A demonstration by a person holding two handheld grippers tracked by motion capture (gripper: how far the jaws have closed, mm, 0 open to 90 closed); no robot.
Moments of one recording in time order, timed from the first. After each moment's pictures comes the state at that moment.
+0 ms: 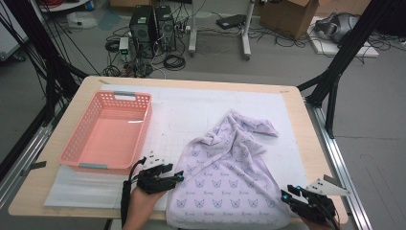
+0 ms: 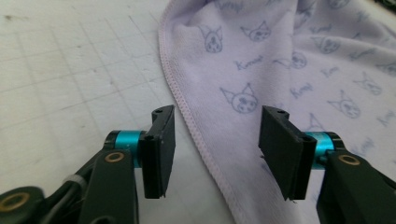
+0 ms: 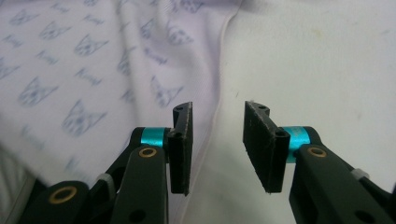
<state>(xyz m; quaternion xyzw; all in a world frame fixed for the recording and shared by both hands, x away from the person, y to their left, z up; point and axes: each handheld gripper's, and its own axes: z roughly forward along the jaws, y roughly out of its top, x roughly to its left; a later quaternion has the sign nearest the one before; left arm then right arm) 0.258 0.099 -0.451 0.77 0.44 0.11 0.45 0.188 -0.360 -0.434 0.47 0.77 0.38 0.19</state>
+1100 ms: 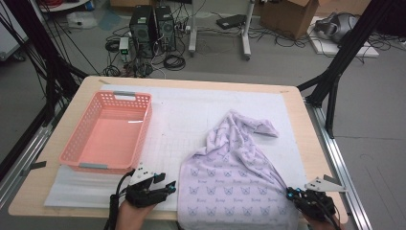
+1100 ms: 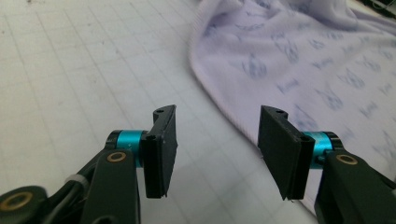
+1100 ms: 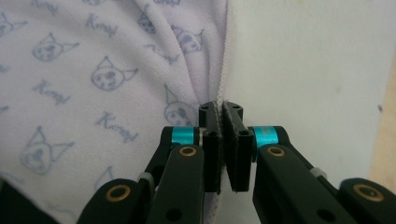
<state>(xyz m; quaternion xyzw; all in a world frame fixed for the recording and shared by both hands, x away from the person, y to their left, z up) 0.226 0.122 -0.447 0.75 0.43 0.11 0.48 0.184 -0.374 -0.440 0.49 0.78 0.34 0.18</state>
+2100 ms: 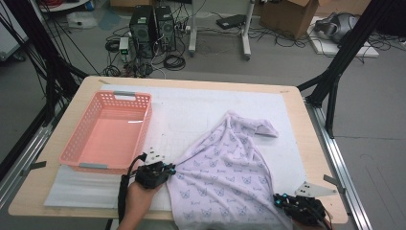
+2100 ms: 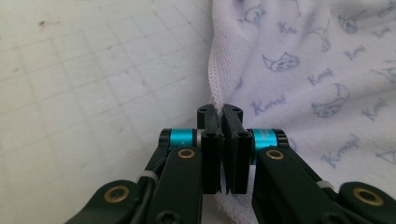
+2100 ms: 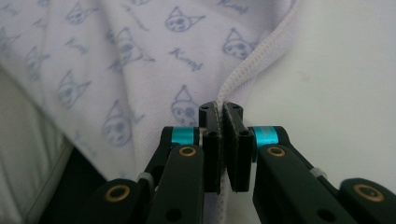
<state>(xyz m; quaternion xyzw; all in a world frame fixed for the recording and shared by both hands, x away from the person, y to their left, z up) 0.262 0.116 -0.445 0.78 0.44 0.13 0.42 0.178 -0.341 -0.444 0.42 0.82 0.38 0.12</state>
